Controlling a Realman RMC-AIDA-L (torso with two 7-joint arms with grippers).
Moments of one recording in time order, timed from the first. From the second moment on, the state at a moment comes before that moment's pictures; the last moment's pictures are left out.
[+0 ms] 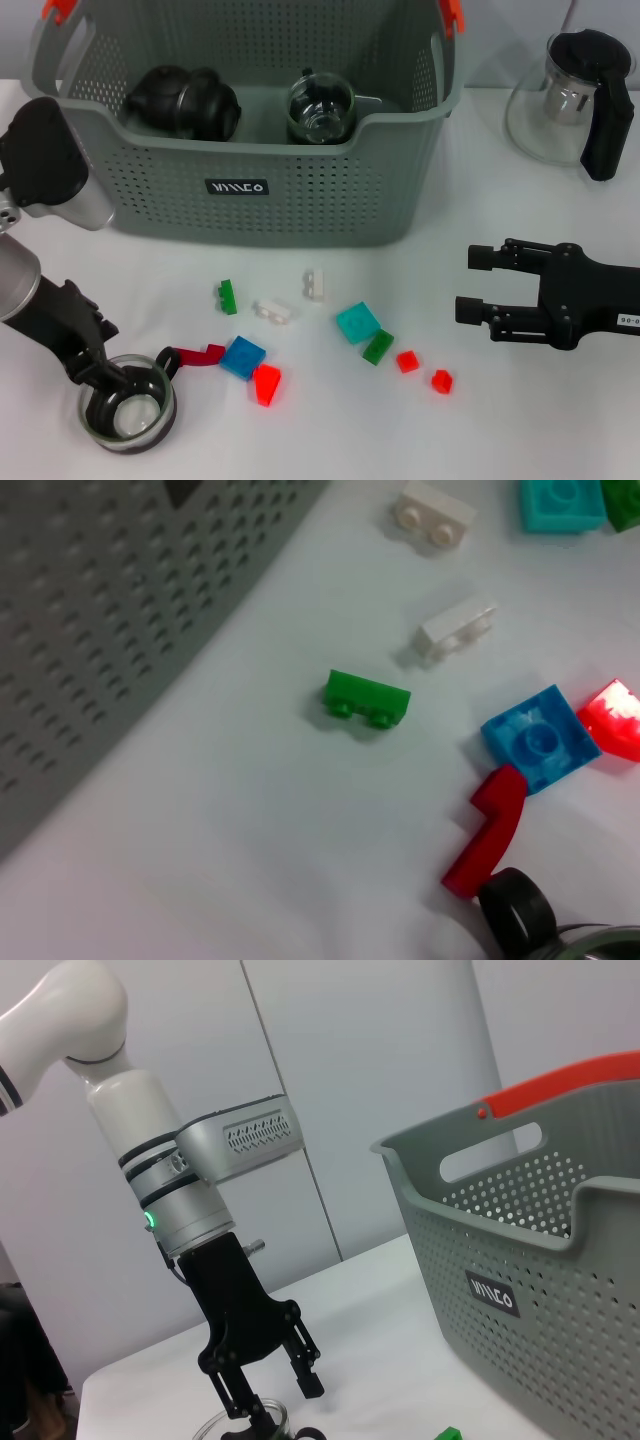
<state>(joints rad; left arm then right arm) -0.47 -2.18 1.07 1.39 2.83 1.72 -1.98 0.45 2.04 -0.83 -0.62 -1.84 -1.67 1.36</state>
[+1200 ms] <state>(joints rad) -0.51 -2.17 1.00 1.34 2.82 1.77 -1.99 0.44 2.04 -0.83 -0.62 -1.84 -1.67 1.35</state>
